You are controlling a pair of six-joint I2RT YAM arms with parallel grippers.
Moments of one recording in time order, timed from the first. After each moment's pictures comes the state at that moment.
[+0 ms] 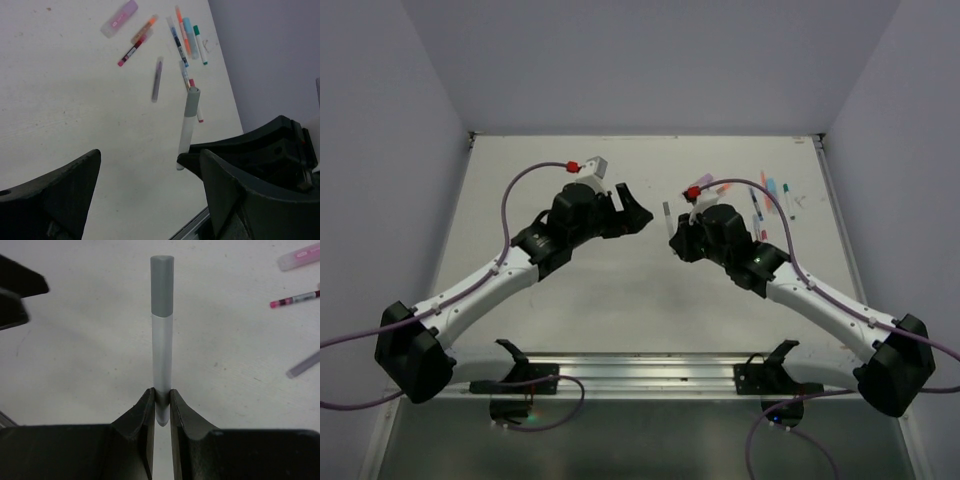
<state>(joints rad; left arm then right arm) -0.65 1.22 0.97 -0.15 0.05 -0.74 0.69 1.16 0.88 -0.26 0.08 0.33</state>
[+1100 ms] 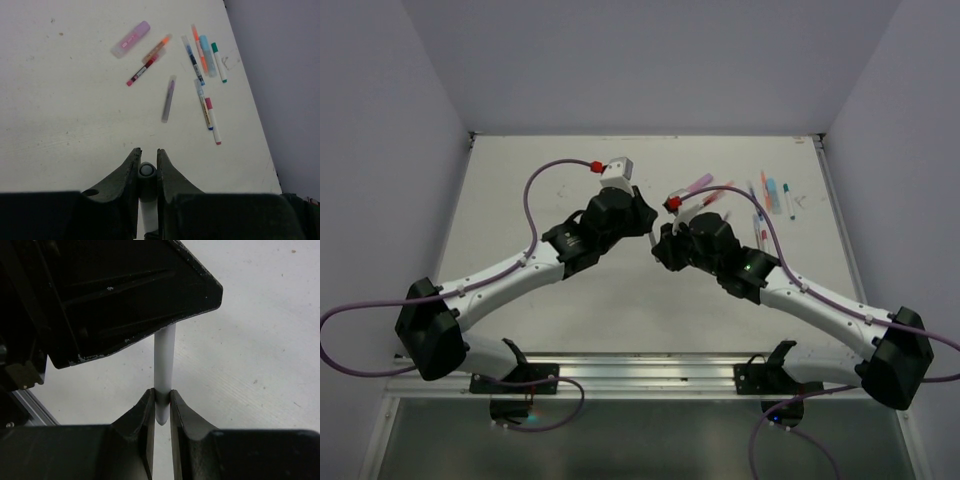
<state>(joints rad) -0.84 1.39 1.10 -0.12 -0.29 -0.71 0.84 1.18 0.88 -0.18 0.06 0.29</state>
